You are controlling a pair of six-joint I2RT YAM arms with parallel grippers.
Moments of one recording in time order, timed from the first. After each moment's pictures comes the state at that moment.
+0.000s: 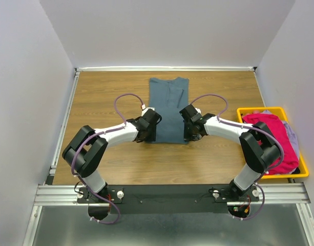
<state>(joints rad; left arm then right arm) -0.70 1.65 0.92 -0.34 -0.20 -0.57 0.64 1.68 0.97 -0.49 0.15 0.64</state>
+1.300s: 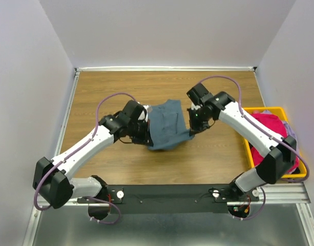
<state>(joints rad) -0.68 1.23 0.99 -0.75 0.33 -0.59 0.63 1.50 1.38 -1.13 -0.05 0.52</state>
